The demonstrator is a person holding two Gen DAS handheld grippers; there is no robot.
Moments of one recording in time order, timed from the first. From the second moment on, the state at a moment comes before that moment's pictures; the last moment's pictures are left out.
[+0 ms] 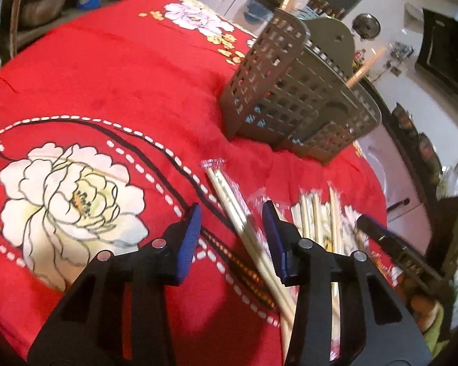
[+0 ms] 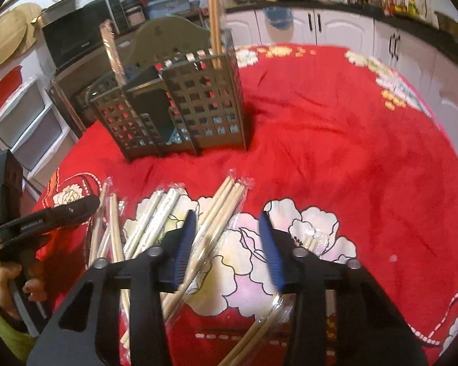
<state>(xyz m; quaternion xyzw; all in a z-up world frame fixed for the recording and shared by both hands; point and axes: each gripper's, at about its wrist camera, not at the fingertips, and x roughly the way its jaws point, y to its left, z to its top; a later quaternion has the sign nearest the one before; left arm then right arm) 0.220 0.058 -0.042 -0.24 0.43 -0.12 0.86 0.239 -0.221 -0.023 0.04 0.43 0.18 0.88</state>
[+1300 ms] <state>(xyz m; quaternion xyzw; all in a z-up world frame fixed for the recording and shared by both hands) 0.249 0.067 -0.016 -0.24 0.41 -0.12 0.87 0.282 -0.233 0.004 0.10 0.40 0.20 0.89</state>
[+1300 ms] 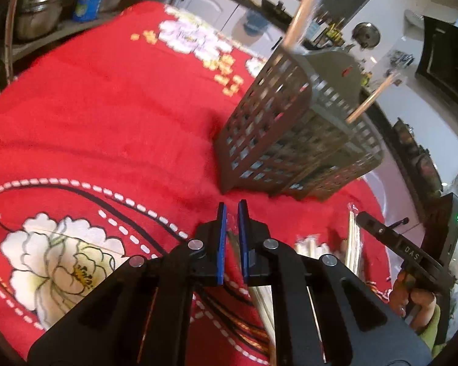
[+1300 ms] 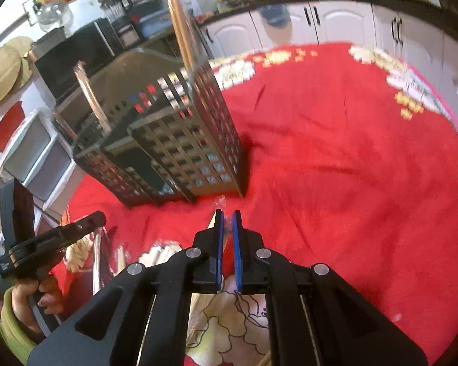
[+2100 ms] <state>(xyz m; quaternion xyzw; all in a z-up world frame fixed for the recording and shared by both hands) 0.222 0.059 0.109 -0.19 0.27 -0.17 0.93 0.220 -0.237 0.110 0.05 0.25 0.23 0.94</state>
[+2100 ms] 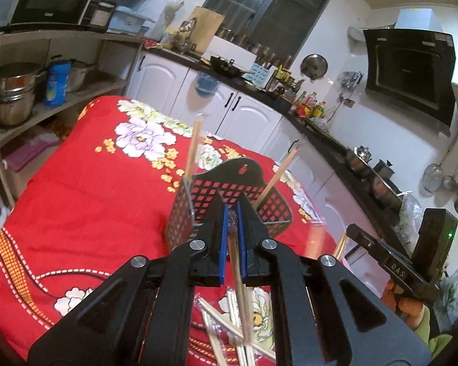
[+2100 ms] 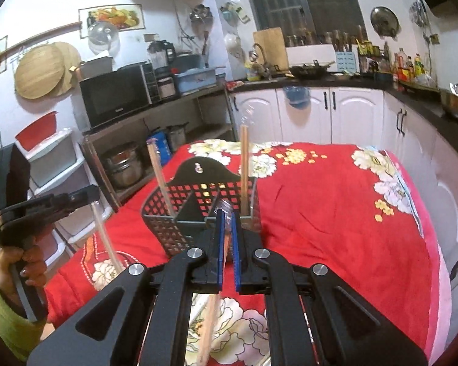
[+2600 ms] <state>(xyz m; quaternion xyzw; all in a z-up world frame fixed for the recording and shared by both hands) 0.218 0.044 0.162 -0.17 0.22 -0.20 0.94 0.201 -0.225 0.160 0.02 0.18 0.25 0.95</state>
